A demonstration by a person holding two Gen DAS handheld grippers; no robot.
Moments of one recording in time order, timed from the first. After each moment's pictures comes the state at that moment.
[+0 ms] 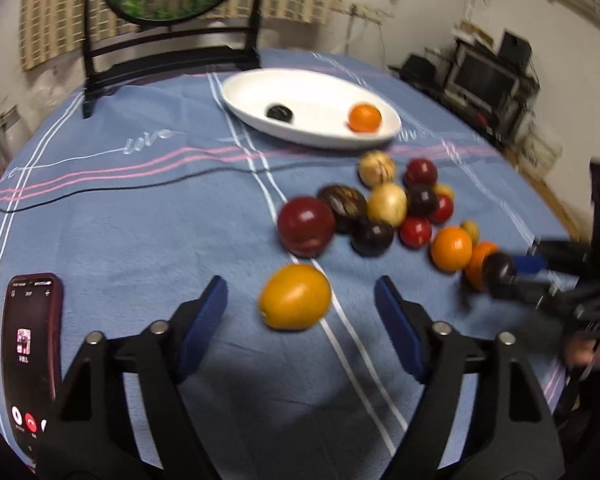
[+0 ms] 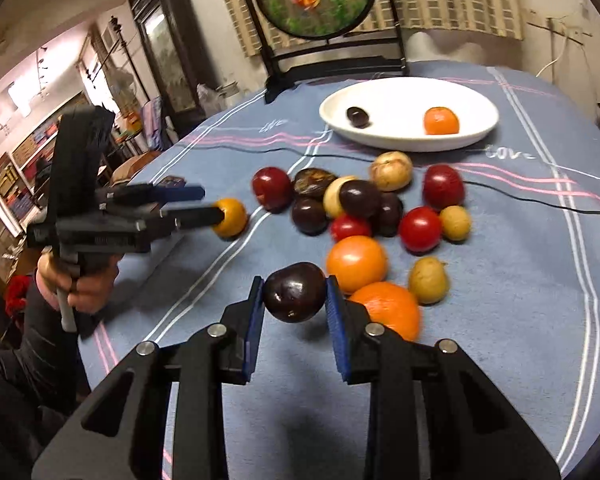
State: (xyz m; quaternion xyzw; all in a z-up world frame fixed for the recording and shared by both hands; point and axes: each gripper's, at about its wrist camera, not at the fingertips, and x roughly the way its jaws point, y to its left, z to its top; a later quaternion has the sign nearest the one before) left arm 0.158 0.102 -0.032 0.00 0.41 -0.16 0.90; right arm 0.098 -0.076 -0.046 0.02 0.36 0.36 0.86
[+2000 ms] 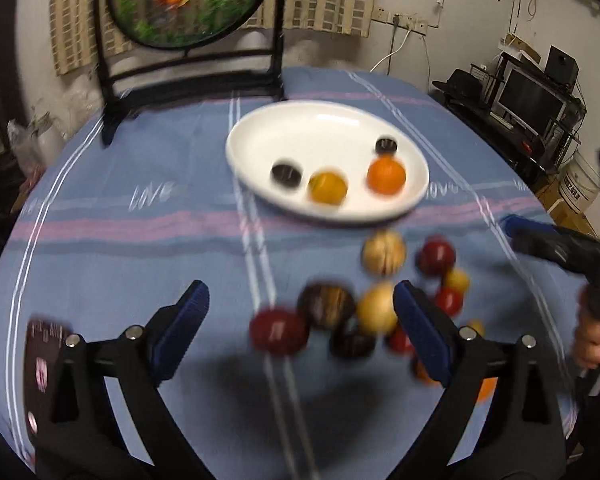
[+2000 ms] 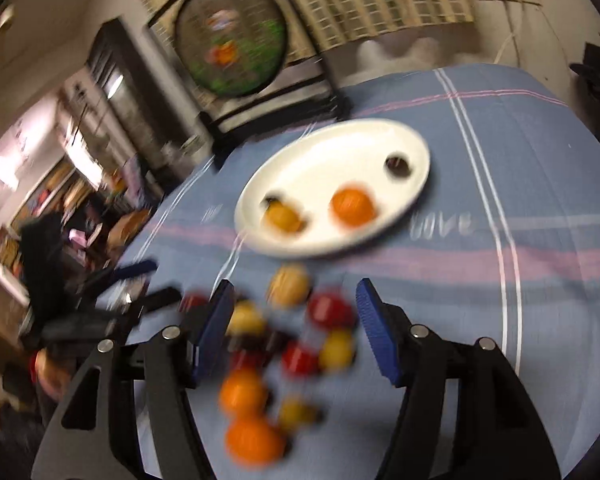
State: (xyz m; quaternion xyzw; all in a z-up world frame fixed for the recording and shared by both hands) left arm 0.196 0.062 0.007 -0.02 0.41 -0.06 0.91; right arm 0.170 -0.141 -0.014 0.09 0.38 0.34 0.86
